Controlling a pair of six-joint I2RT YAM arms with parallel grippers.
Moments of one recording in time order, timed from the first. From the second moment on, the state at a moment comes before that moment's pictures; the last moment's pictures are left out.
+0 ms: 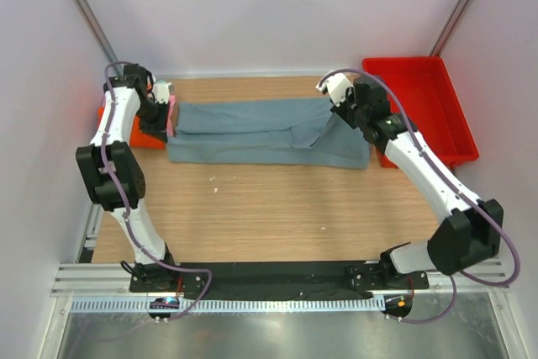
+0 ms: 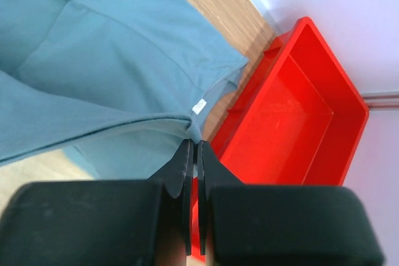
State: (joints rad) left arm 0.13 1.88 1.72 -1.15 0.19 0.27; right arm 0.35 1.33 1.22 -0.43 0.10 -0.62
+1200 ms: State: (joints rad) left arm 0.14 2.29 2.19 -1.11 0.25 0.13; right arm 0.23 2.04 1.70 -0.16 0.13 -0.45
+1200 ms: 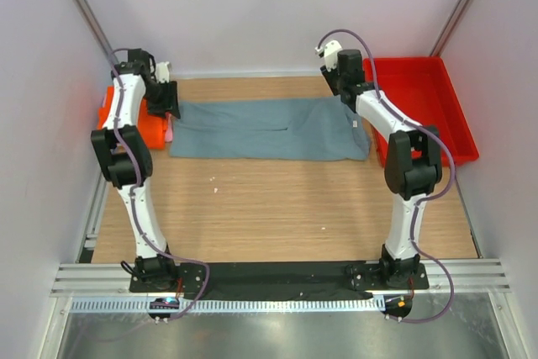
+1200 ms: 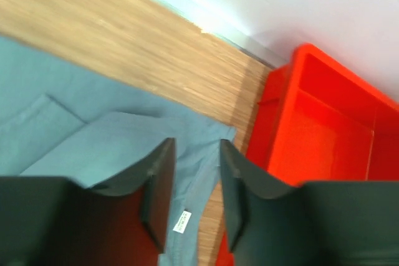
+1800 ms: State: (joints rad) left arm -0.08 2.13 1.74 -0.91 0.20 0.15; right arm 0.23 1.76 1.34 -0.14 -0.03 -0.13
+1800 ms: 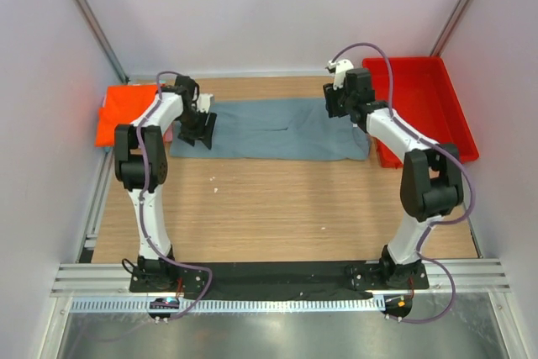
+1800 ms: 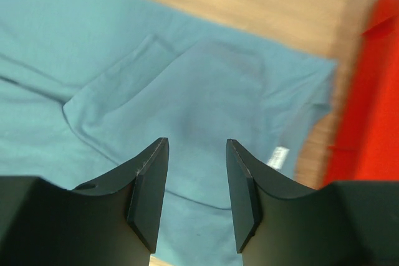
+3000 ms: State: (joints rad) left arm -0.18 1.72 1.17 -0.85 -0.04 0.19; right arm 0.23 2.30 1.79 -0.34 -0.13 0.00
